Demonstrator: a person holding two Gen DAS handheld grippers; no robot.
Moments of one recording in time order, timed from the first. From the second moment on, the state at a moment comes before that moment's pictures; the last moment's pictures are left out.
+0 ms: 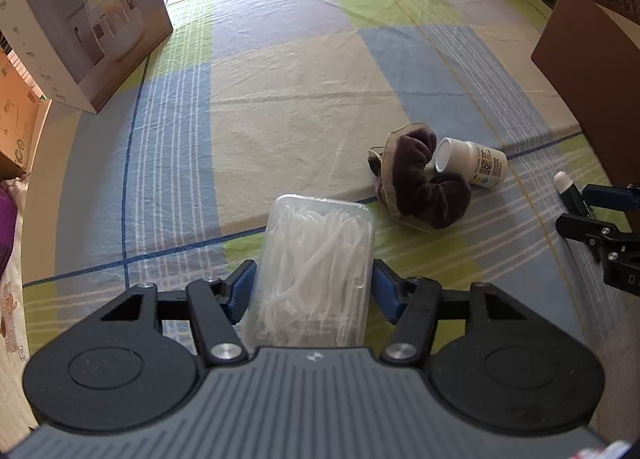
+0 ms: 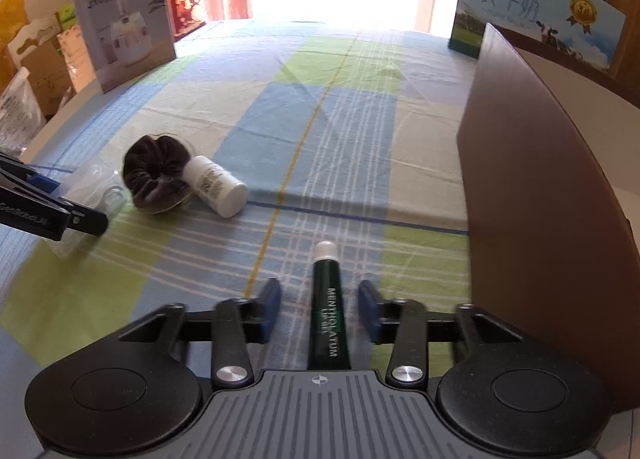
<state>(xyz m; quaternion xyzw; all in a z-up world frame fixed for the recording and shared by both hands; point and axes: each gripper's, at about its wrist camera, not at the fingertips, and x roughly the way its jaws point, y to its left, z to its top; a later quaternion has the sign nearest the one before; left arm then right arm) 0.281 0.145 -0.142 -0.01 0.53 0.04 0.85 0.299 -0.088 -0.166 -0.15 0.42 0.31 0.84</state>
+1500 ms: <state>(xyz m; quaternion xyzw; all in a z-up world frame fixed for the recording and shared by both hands) 0.206 -0.006 -0.049 -0.02 0.50 -0.01 0.87 0.236 -0.220 -0.066 -0.03 0.43 0.37 0.82</state>
